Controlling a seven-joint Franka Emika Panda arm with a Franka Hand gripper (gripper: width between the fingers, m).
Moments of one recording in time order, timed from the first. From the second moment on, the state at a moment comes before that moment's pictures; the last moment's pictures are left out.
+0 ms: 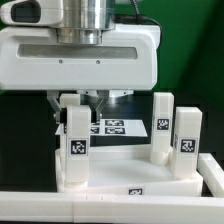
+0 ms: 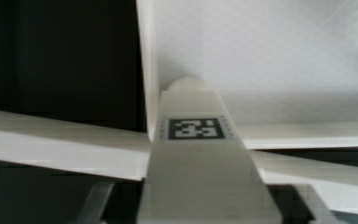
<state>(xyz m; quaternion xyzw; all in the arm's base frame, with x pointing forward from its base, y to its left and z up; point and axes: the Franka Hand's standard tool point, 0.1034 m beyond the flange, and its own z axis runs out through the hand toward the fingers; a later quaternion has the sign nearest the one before) 0.640 -0.077 0.117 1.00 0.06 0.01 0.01</state>
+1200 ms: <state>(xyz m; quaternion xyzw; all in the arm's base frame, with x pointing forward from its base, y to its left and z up) 0.644 -0.076 0.114 0.88 -0.47 0.02 -0.02</state>
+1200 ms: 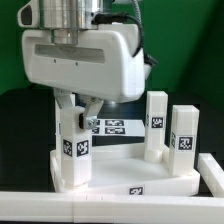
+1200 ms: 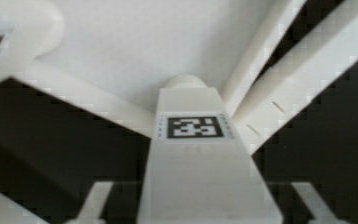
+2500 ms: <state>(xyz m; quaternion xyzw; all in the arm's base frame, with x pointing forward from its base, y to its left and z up) 0.648 -0.074 0.115 0.95 -0.30 0.03 0.00</state>
